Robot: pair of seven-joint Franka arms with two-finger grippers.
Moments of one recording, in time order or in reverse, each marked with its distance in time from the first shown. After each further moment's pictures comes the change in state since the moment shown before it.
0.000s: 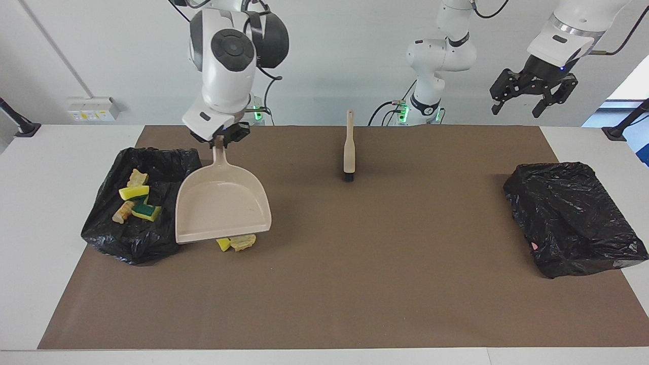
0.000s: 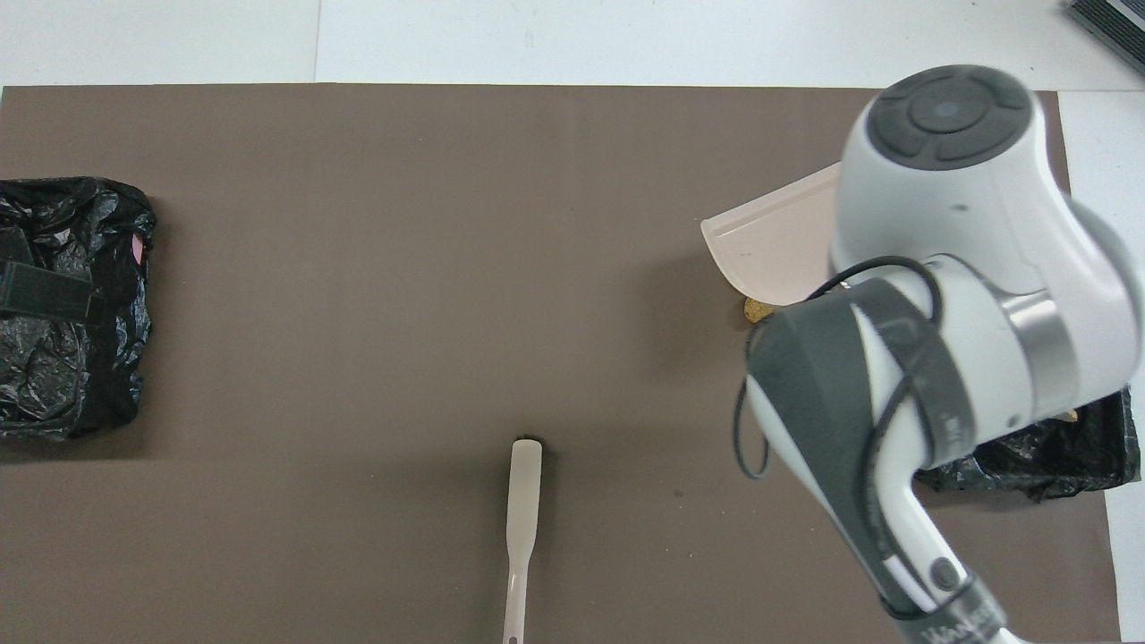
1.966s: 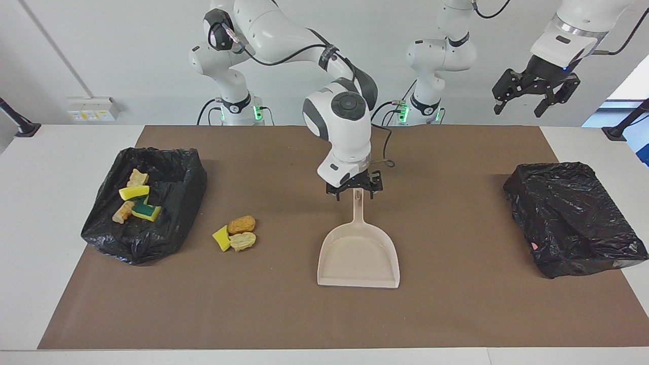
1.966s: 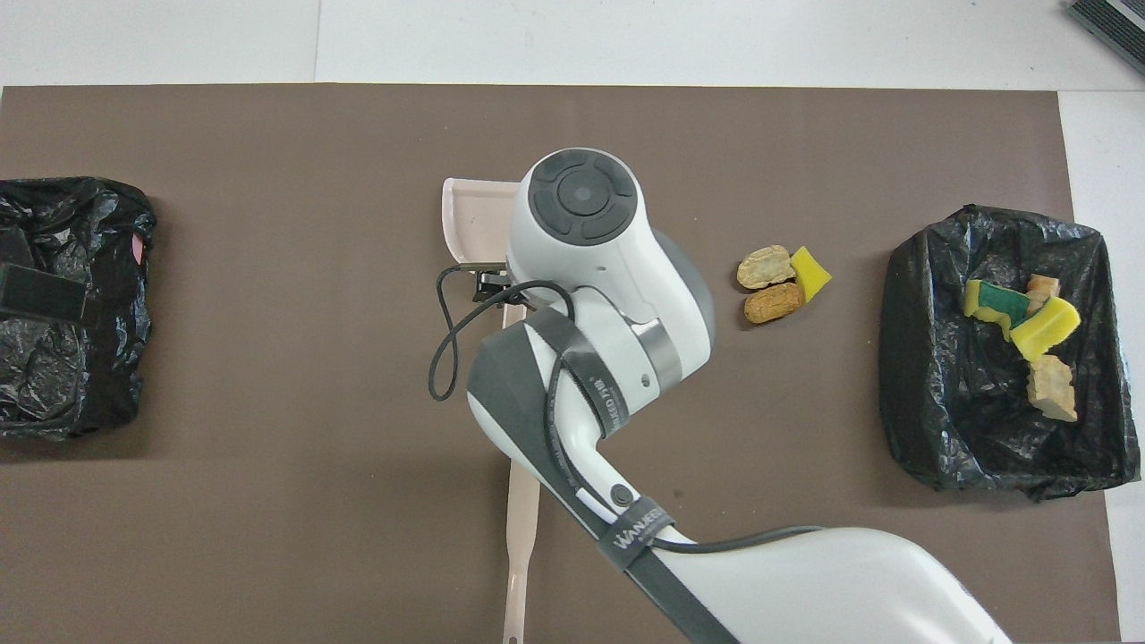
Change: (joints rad) left arm 0.004 0.000 -0.001 0.000 0.000 -0.007 0.000; right arm 0.184 0.311 0.016 0.193 0.315 0.470 0.351
